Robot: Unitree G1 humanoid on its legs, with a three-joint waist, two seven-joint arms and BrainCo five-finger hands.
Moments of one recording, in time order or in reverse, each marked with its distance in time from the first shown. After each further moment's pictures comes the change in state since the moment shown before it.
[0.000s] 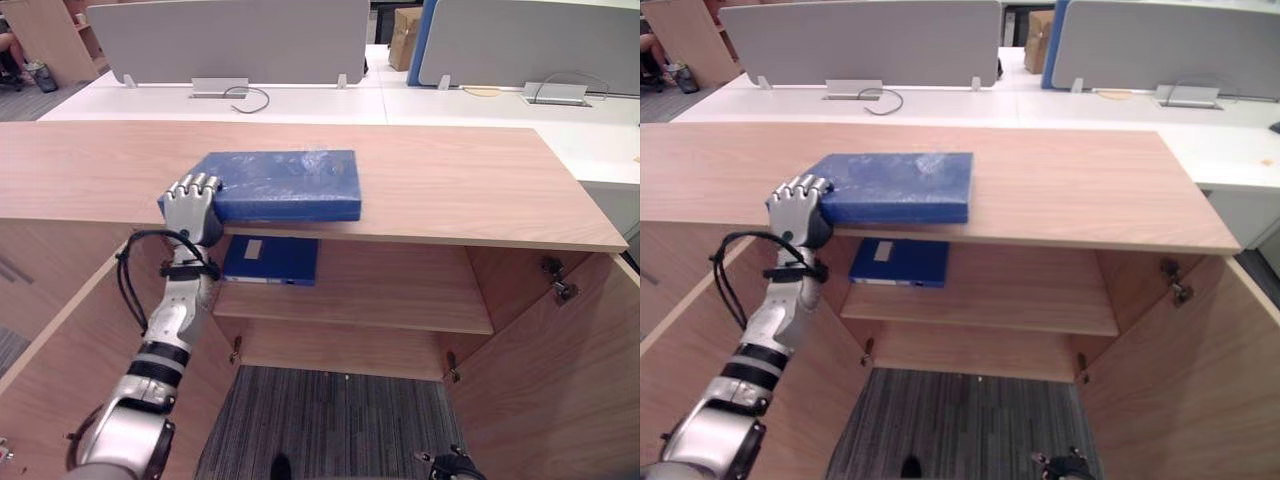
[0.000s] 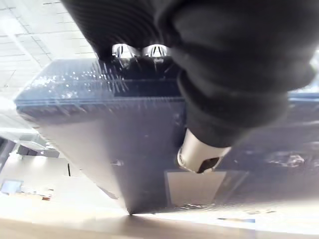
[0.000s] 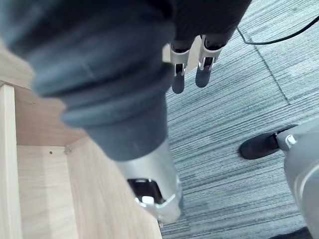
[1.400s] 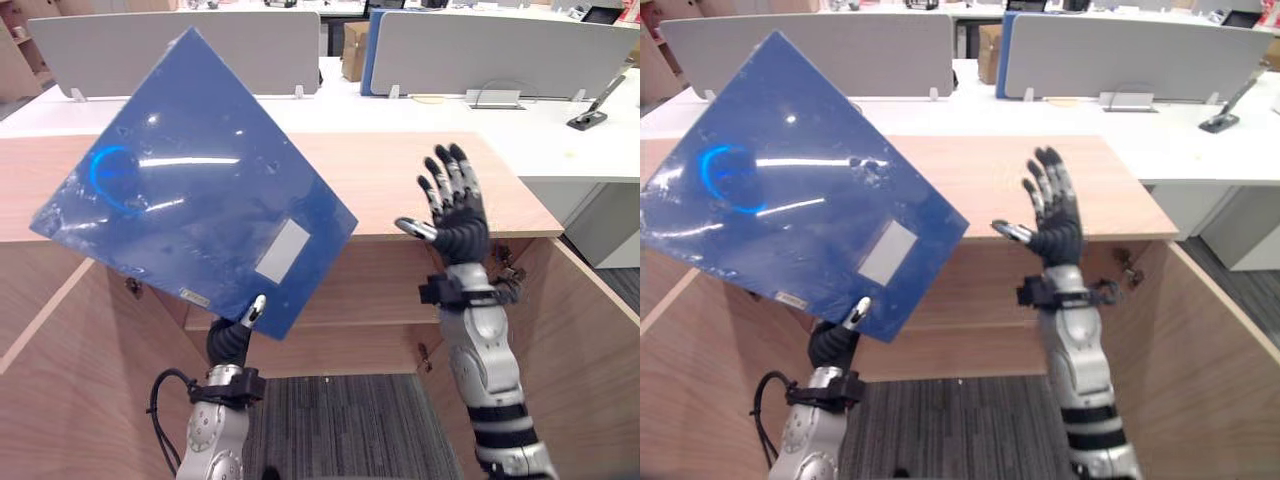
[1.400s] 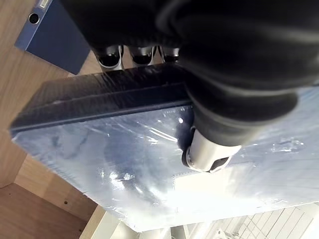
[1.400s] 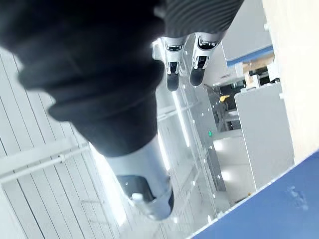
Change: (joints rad) left arm 0.732 -0.330 -0.029 -0.516 -1.466 -0.280 -0.532; right arm -0.300 -0.177 0.479 -1.263 0.451 -0.198 0.165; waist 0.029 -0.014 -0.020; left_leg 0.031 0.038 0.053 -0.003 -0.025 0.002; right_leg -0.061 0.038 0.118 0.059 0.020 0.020
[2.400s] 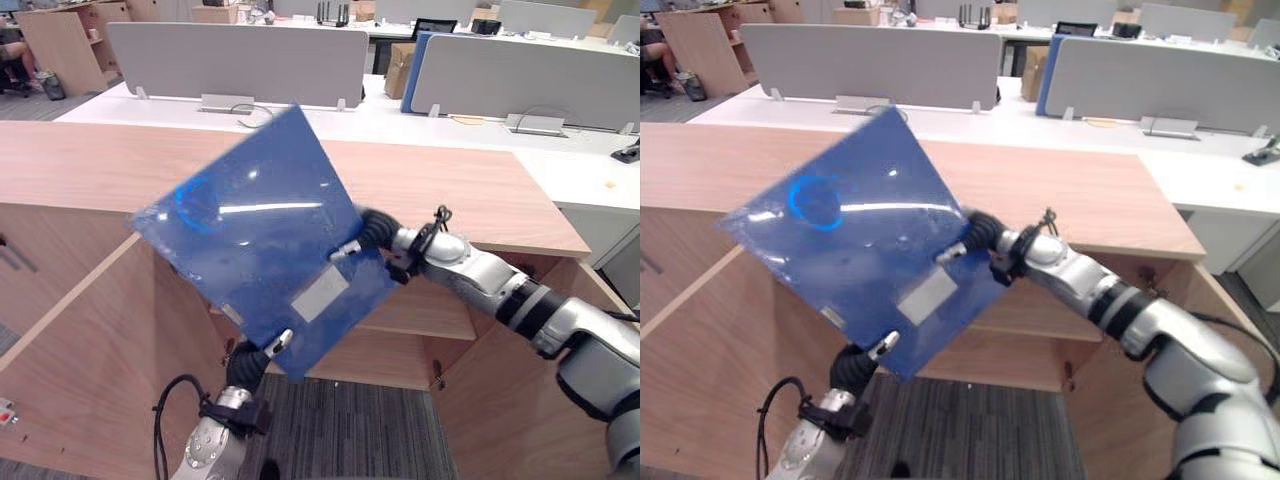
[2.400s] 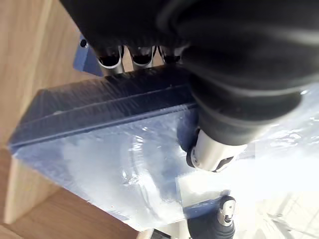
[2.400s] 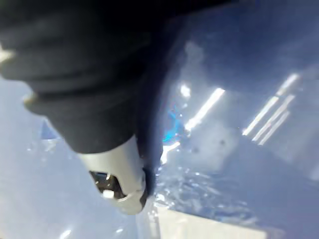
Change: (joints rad) left arm 0.013 0.319 -0.212 0.113 -0.019 -0.017 -0.018; right arm -0.647 -0.571 1.012 0.408 0.533 0.216 0.283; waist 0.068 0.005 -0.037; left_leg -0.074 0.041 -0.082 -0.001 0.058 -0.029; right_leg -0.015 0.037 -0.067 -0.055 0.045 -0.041
